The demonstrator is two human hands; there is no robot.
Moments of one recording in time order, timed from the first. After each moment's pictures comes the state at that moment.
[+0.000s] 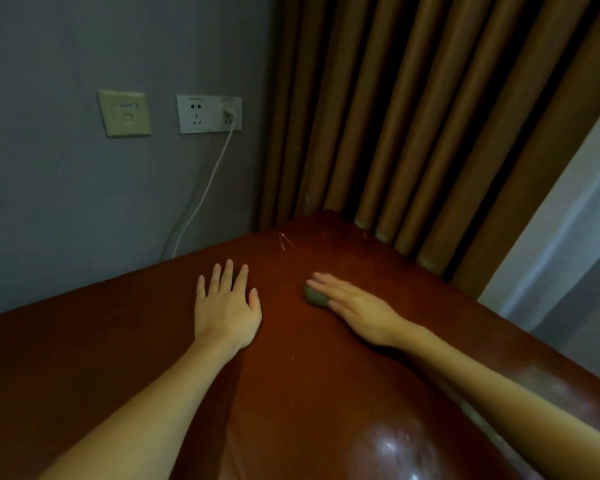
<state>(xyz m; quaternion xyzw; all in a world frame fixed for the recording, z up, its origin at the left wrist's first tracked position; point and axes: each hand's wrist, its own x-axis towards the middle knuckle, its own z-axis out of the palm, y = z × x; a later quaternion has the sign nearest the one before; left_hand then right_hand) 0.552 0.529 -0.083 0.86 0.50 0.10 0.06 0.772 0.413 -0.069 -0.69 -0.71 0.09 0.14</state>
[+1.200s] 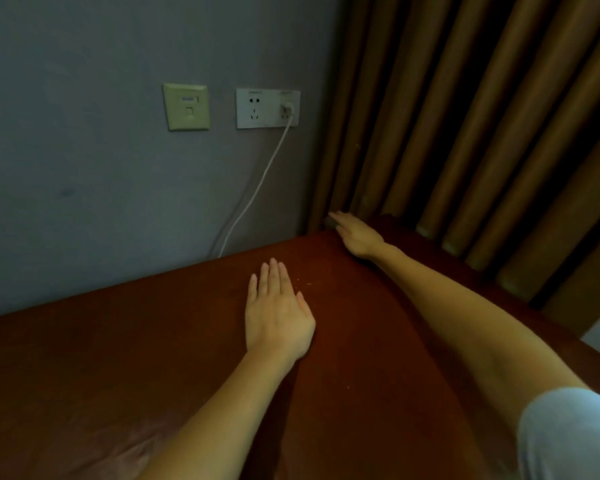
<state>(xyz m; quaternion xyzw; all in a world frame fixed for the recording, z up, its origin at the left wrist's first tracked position) 0.561 0.530 -0.083 0.83 0.54 0.14 0.07 0.795 0.626 -0.067 -0.76 -0.62 0.11 0.12</state>
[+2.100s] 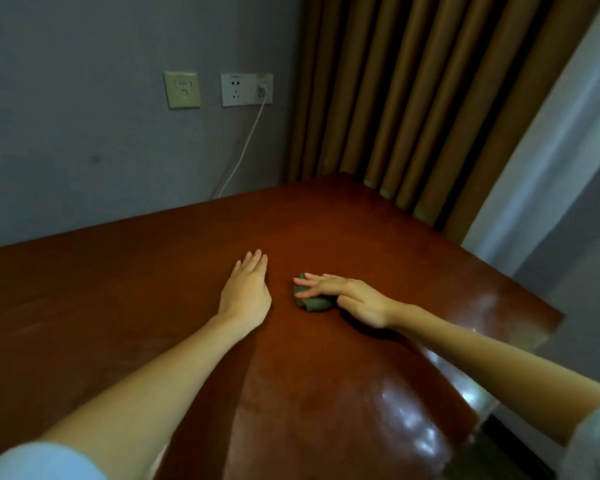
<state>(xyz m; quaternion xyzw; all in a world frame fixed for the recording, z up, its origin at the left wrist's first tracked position) 0.486 0.384 -0.076 0.86 0.47 0.16 0.14 0.697 0.289 -0.060 -0.52 -0.81 0.24 0.14</state>
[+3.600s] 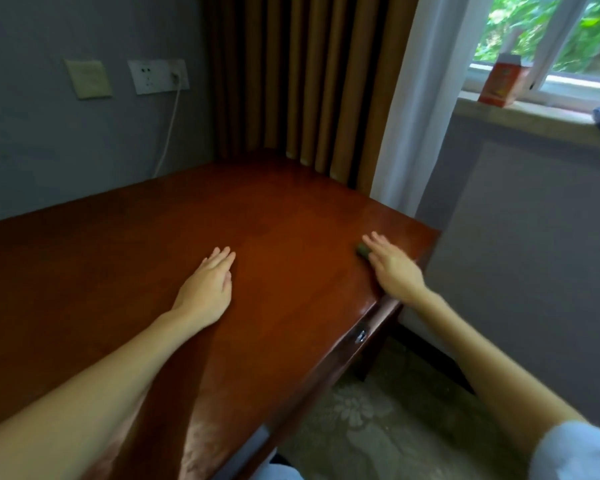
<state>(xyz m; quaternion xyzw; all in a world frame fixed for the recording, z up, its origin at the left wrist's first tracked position) 0.485 0.290 -0.081 0.90 0.39 0.13 0.18 0.772 0.115 -0.072 -0.86 -0.47 0.03 0.20</state>
